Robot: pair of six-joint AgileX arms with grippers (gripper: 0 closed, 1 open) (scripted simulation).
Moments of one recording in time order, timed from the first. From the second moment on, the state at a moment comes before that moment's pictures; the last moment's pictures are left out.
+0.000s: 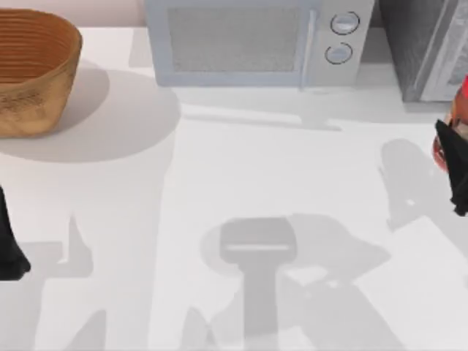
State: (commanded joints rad) left arm 0.00 0.00 0.00 0.00 0.00 0.00; right arm 0.02 1.36 0.23 1.17 -0.47 0.01
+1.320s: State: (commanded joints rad) left arm 0.00 0.00 0.00 0.00 0.00 0.00; right arm 0.09 2.12 0.41 1.72 -0.65 0.01
